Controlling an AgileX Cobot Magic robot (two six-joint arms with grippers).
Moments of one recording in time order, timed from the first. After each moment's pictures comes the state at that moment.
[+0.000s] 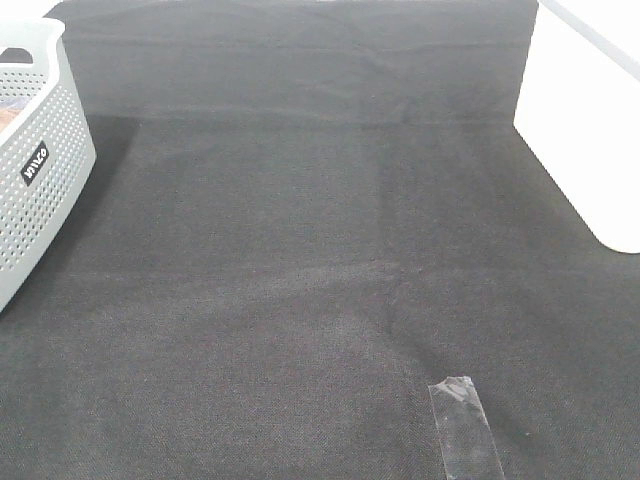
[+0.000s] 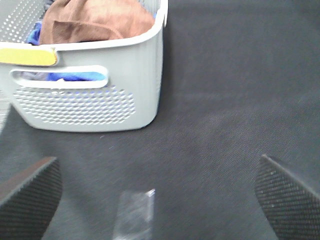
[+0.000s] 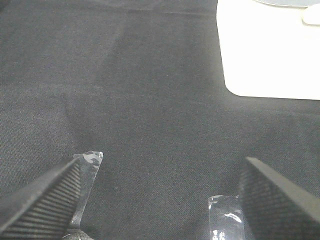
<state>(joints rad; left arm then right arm) 0.06 0.03 -0.53 -0.01 1.08 0.05 0.02 0.00 -0.50 0.10 1.06 -0.11</state>
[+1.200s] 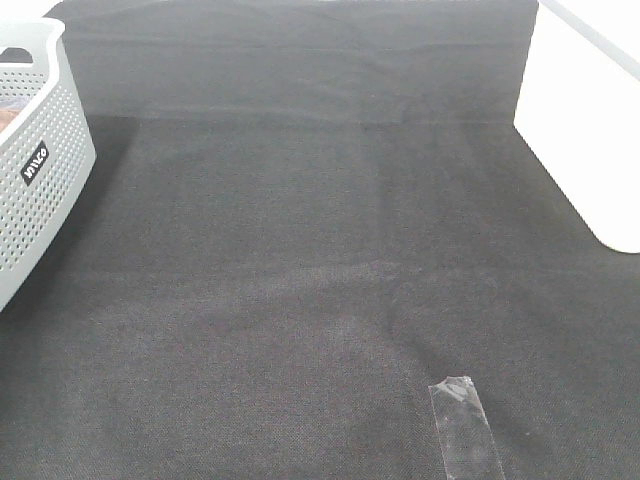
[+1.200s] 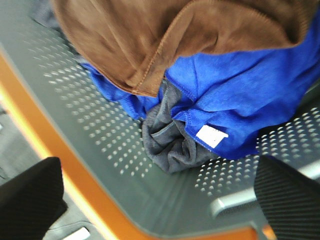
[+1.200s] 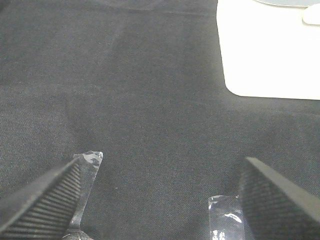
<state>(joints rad) 0.20 1.74 -1.65 0.25 1.21 0.82 0.02 0.00 -0.50 0.10 1.06 -0.11</state>
